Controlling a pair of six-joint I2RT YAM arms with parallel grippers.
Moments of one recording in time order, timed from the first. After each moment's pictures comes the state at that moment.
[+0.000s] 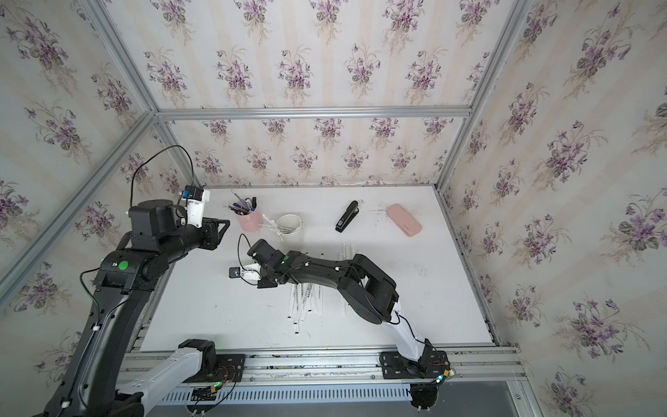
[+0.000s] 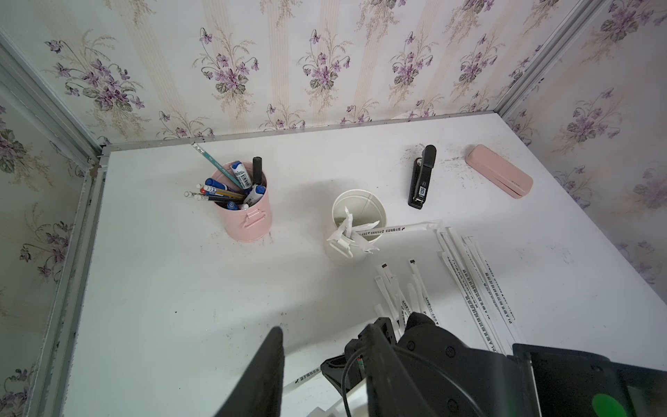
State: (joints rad) left arm -0.09 0.99 1.32 -0.88 0.22 -0.05; right arm 1.10 2.15 1.60 -0.28 -0.08 -0.69
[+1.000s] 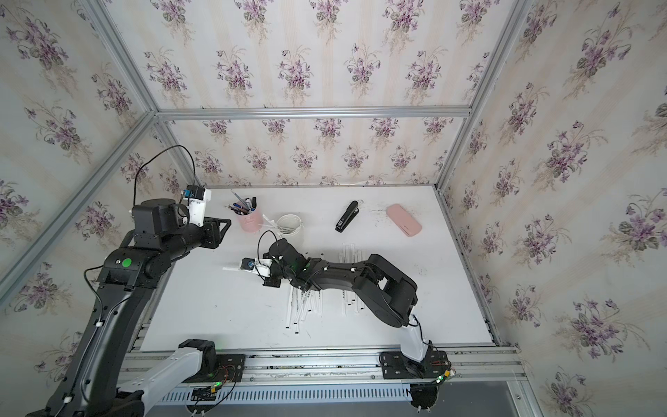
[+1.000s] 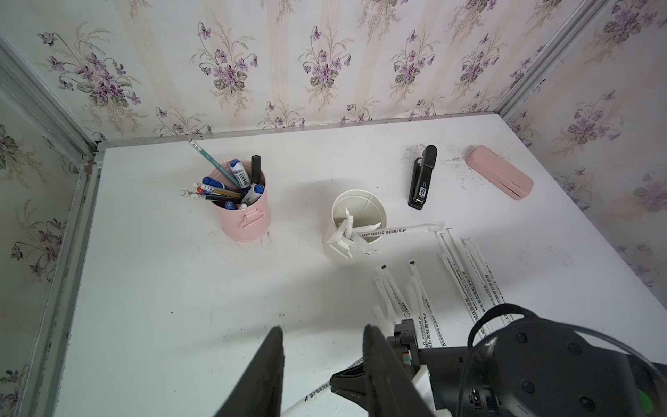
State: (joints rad) left arm -0.09 1.01 1.31 -0.86 0.22 -0.06; right arm 1.05 1.99 1.24 0.28 -0.31 -0.48
